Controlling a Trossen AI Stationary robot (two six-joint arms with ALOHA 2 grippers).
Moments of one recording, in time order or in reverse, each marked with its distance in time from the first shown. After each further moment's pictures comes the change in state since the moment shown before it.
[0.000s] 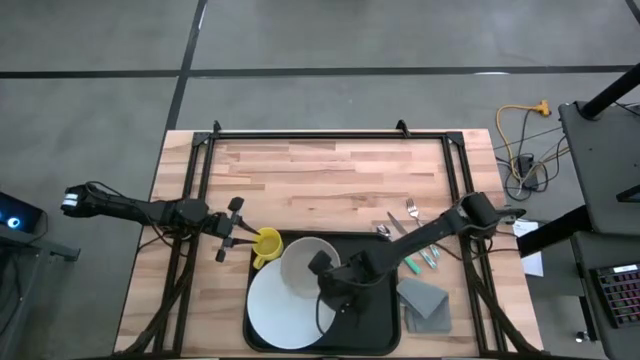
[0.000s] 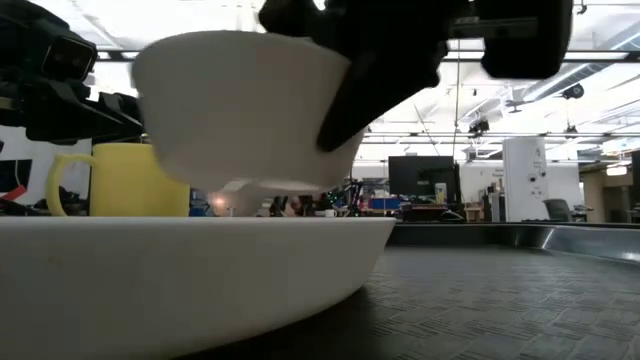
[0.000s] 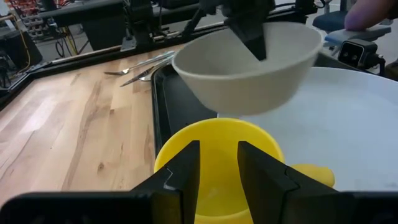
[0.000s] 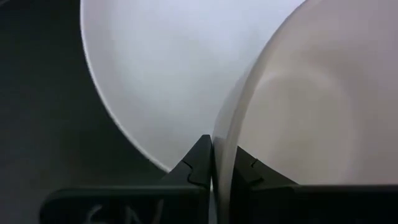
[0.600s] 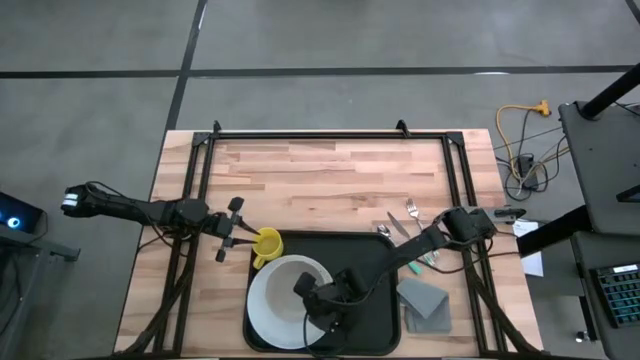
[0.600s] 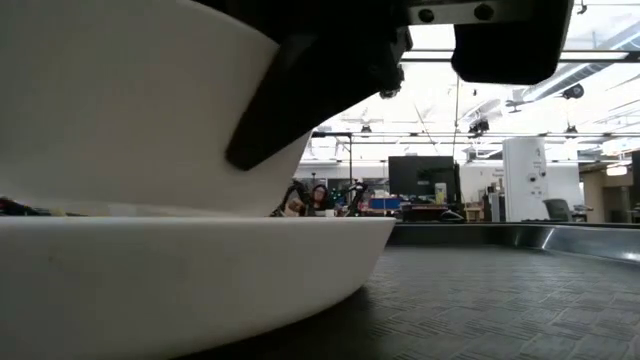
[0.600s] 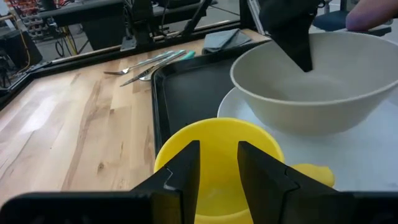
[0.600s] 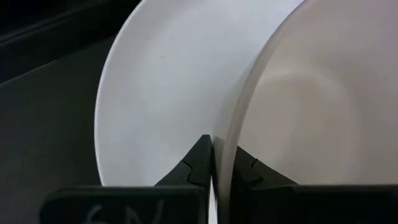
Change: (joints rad) left arm 0.000 0.001 0.000 0.000 0.000 0.000; right arm 0.036 0.188 0.217 0.009 -0.071 -0.050
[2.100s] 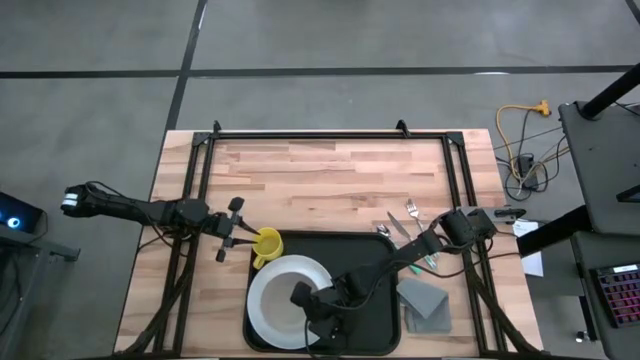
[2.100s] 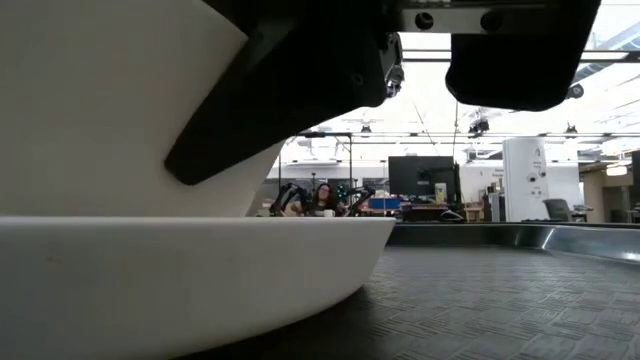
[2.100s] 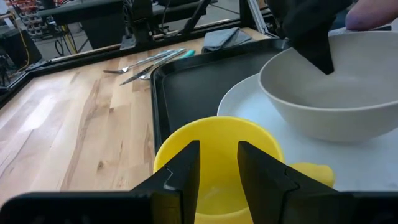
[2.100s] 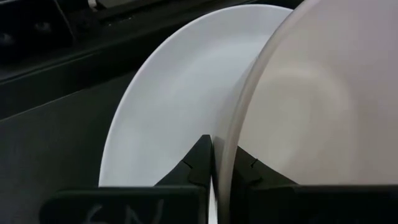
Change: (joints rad) left arm 0.000 0.004 0.000 0.000 0.000 0.000; right arm 0.014 0.031 -0.032 0.153 -0.082 -0.051
